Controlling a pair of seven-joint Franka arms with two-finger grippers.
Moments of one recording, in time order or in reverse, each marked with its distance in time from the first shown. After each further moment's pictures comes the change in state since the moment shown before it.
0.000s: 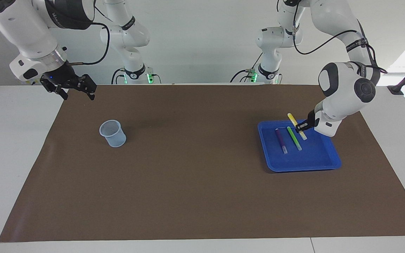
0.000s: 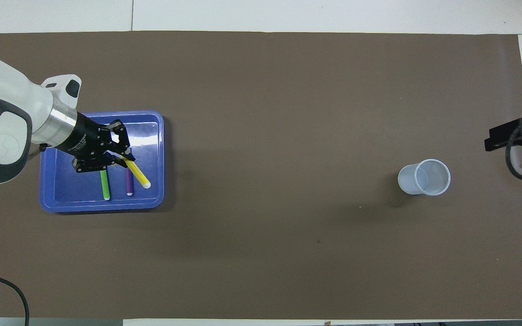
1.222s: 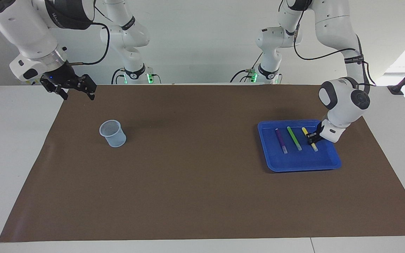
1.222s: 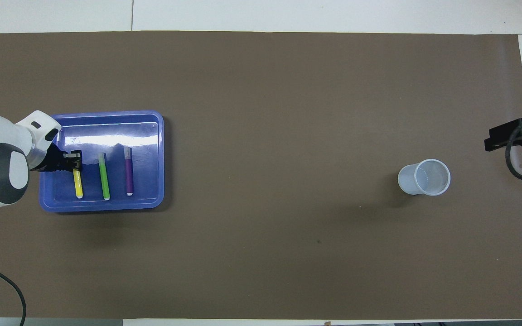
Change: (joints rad) left arm 0.025 0.111 0.266 -0.299 0.339 0.513 0.865; right arm 0.000 0.000 0.000 0.000 0.000 0.000 0.000
